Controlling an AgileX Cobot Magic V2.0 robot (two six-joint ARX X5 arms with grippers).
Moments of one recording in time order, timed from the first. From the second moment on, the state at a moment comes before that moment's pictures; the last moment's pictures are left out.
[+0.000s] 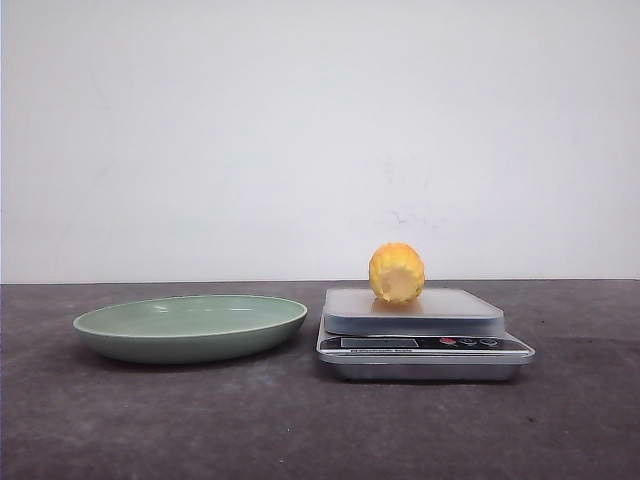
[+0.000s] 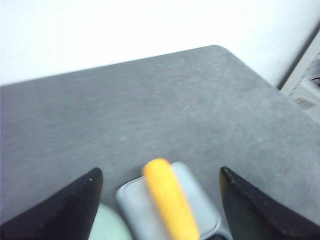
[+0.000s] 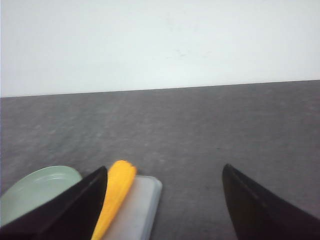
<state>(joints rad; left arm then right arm) -0.80 1.28 1.49 -0.60 -0.20 -0.22 0.05 0.59 0.92 -0.56 -0.26 0.18</state>
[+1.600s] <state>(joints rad) -0.63 0.20 0.99 -1.10 -0.17 -0.54 0.55 1.49 0.97 -0.18 -0.03 0.32</state>
